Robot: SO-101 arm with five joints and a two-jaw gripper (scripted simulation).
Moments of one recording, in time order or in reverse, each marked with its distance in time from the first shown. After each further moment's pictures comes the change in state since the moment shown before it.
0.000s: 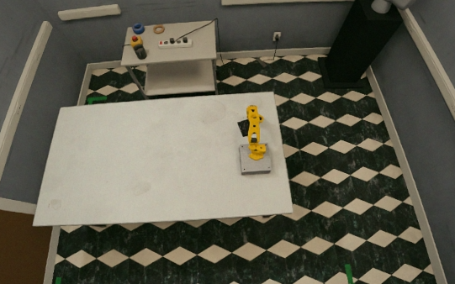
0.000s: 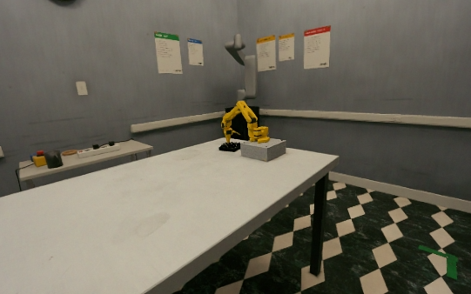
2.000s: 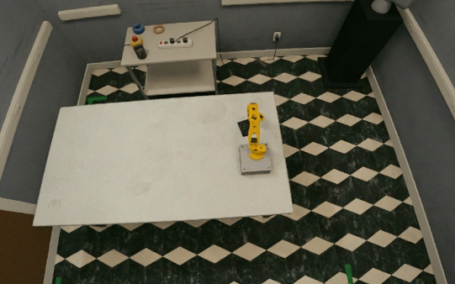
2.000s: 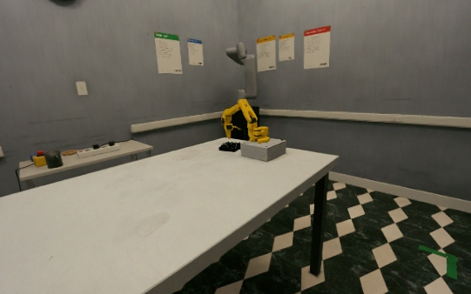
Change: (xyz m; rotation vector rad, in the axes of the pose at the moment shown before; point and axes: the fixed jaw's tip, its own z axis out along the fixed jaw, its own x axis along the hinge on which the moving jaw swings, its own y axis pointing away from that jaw) arm -0.005 -0.006 -0.030 0.034 -0.016 0.004
